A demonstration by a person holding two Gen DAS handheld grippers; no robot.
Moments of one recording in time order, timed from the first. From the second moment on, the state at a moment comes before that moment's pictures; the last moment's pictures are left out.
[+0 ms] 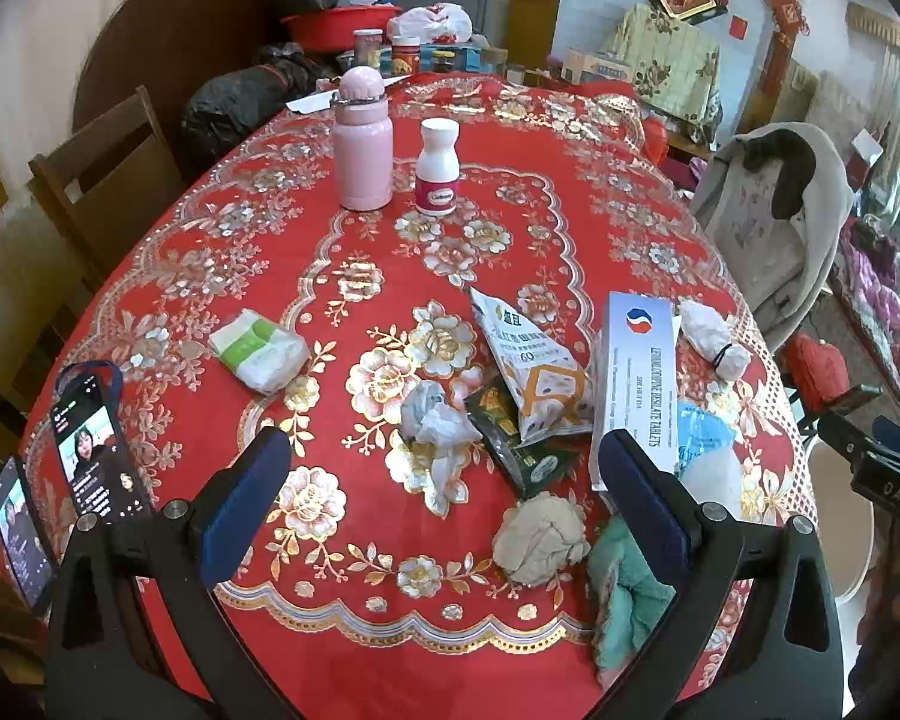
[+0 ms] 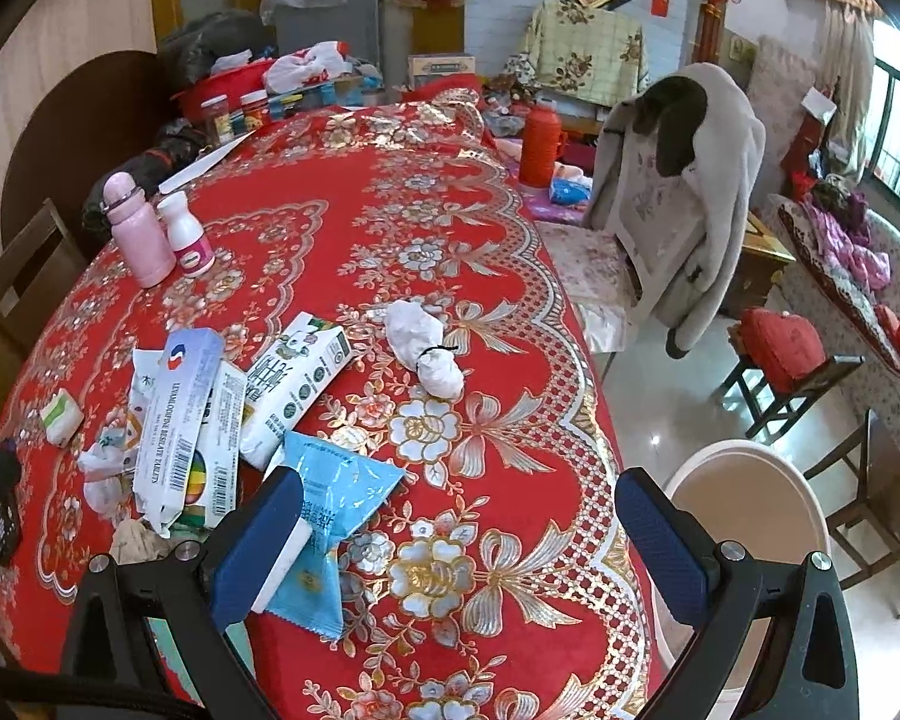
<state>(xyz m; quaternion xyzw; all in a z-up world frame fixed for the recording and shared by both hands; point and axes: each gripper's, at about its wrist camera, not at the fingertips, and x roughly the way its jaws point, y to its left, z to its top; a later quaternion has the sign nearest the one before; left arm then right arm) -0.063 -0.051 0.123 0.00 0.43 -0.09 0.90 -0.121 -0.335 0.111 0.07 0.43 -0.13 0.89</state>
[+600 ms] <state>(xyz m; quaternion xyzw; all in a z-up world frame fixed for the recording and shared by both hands) -0.054 -0.072 0.115 0.00 0.44 -0.11 0.89 -0.120 -0.328 0.098 0.07 0.46 -0.11 0.88</state>
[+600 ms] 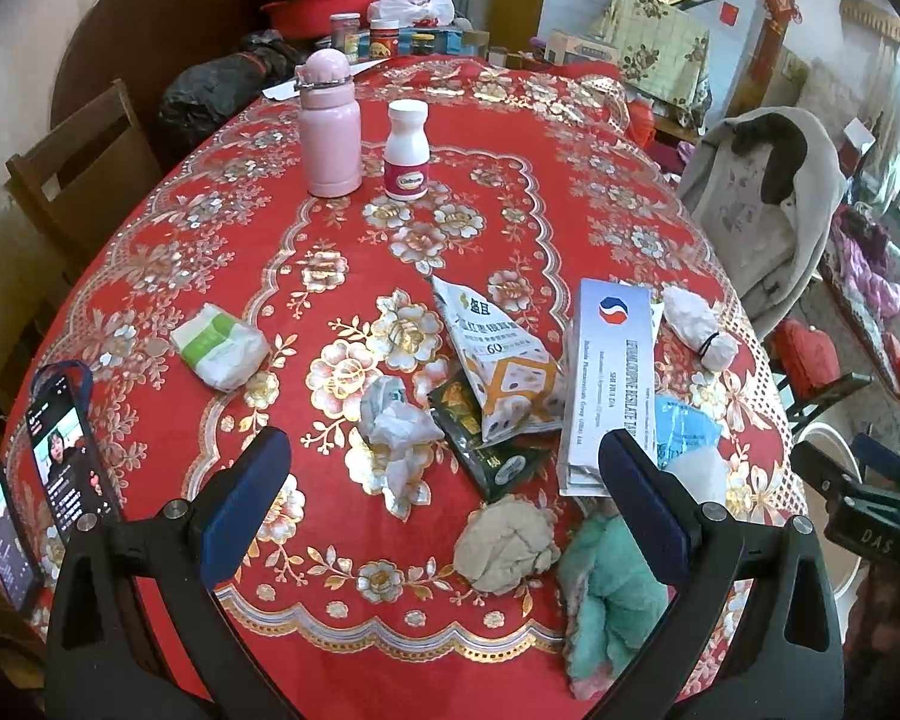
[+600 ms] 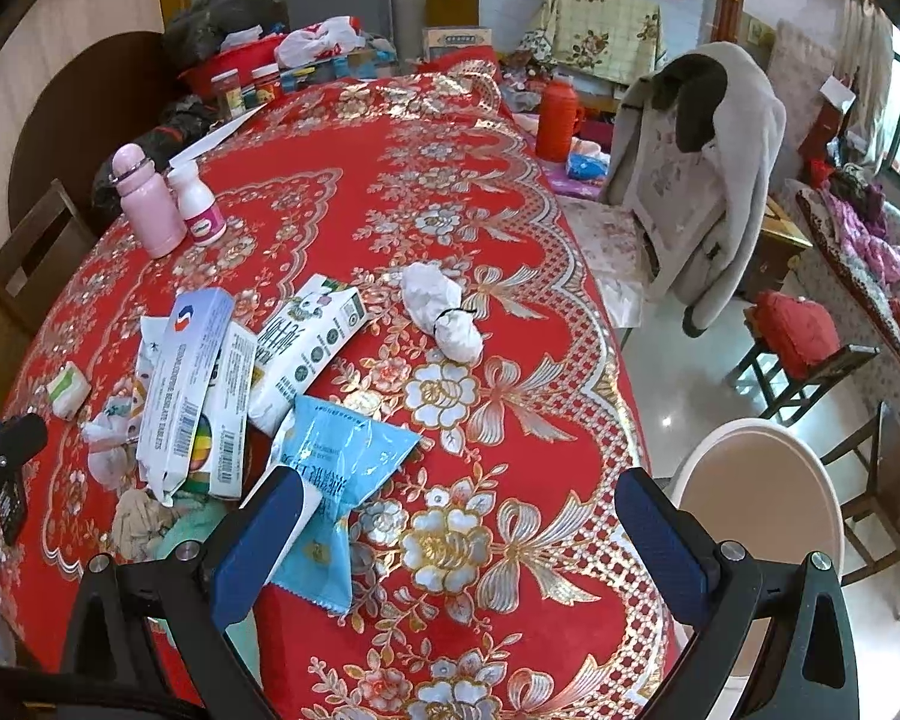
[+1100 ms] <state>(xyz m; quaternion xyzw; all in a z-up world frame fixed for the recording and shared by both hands) -0.058 -0.076 0.120 0.00 0.44 -0.11 0.89 -0.122 -0.320 0.100 0.06 0.46 -0.10 0.88</state>
